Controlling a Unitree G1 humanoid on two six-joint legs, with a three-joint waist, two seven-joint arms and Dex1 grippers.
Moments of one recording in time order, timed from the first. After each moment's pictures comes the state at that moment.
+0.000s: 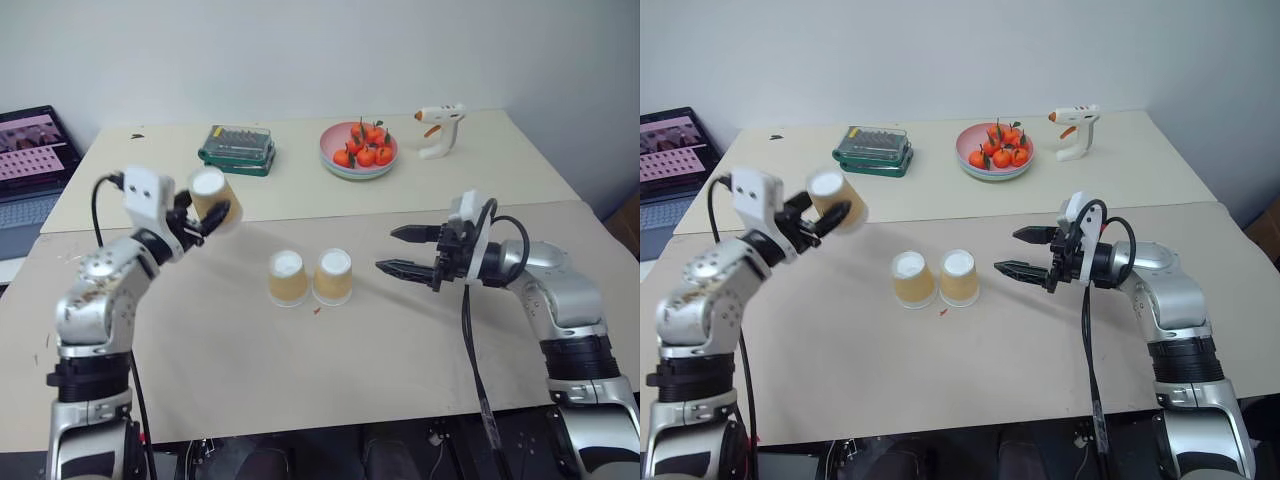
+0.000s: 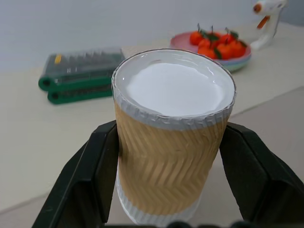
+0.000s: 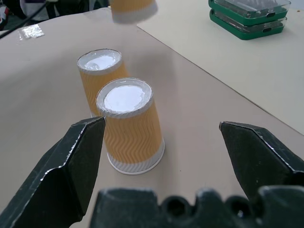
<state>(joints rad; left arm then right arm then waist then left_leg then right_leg) -0.52 0.61 0.26 -0.13 -0.50 0.64 -0.56 -0.57 -0.65 -0.01 0.05 0.45 0.47 1.12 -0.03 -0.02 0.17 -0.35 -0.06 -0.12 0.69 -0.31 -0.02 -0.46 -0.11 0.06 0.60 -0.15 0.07</state>
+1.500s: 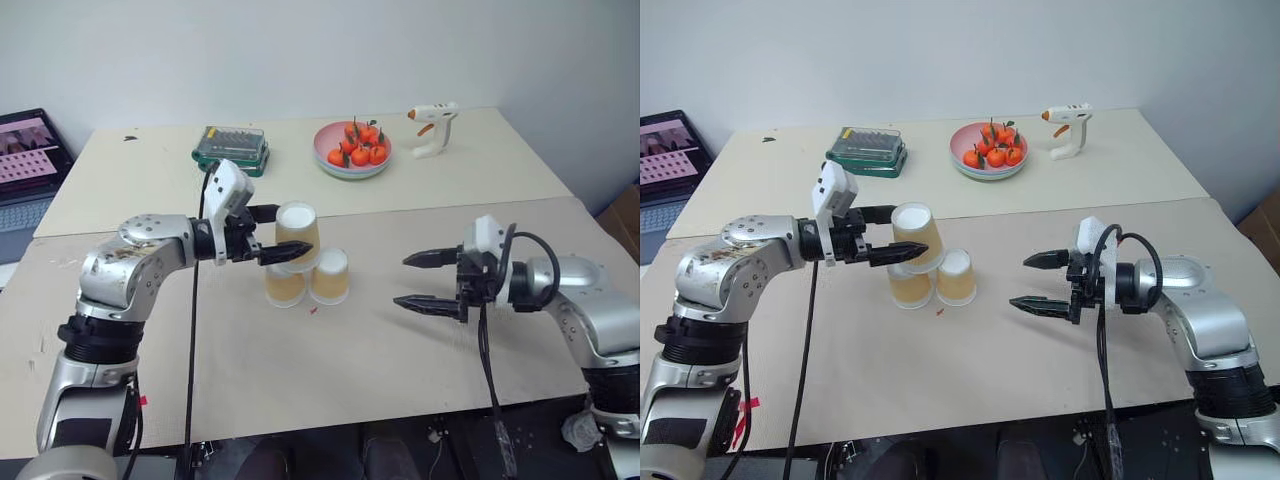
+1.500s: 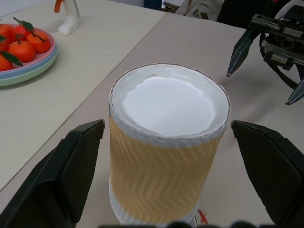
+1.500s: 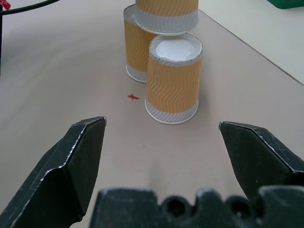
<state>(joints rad) -0.68 0.64 -0.02 -0.10 -0.54 0.74 -0.95 -0.42 -0.81 -0.01 -0.16 0.49 0.51 1.17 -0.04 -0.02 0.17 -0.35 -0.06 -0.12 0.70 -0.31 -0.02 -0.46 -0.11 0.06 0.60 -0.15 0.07</state>
